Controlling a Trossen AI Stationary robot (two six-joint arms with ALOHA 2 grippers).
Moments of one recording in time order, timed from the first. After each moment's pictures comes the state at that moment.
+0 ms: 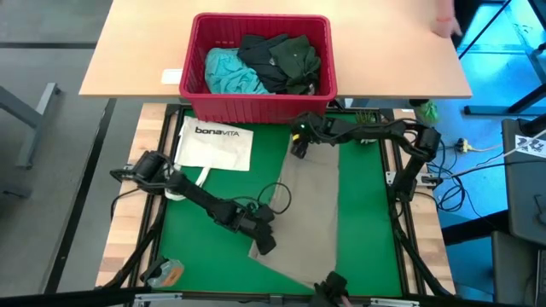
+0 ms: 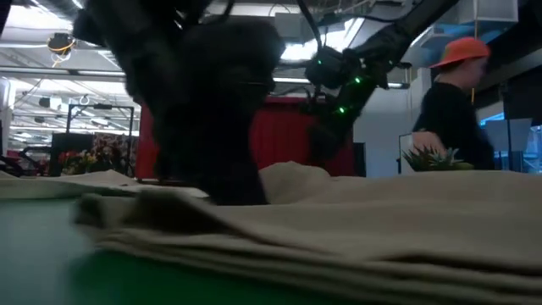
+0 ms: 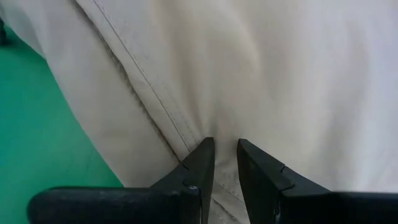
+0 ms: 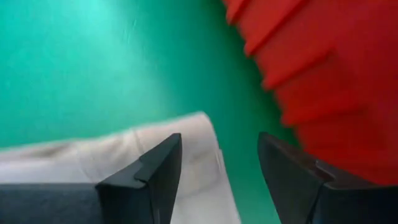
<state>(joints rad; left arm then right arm) -0.38 1.97 1.10 -0.09 -0.26 -0.93 -0.58 1.76 1.11 -0.26 0.19 -0.13</state>
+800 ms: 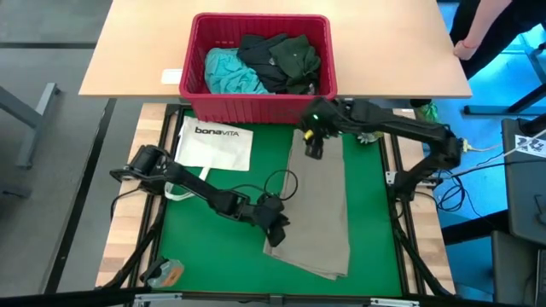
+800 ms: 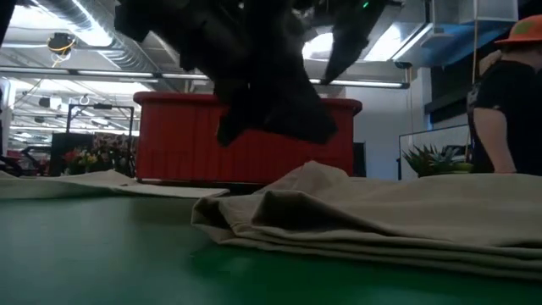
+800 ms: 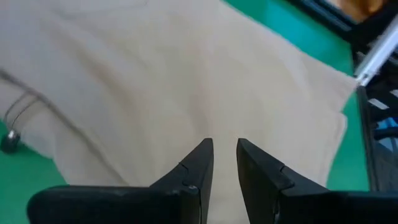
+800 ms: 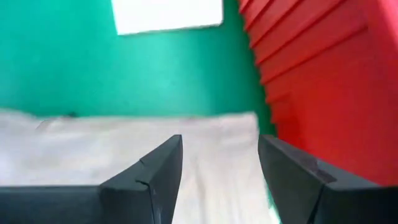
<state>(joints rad) -0.32 1.90 1.10 0.15 -0.28 -0.72 -0.40 1.54 1.55 -1.02 0.12 -0.14</state>
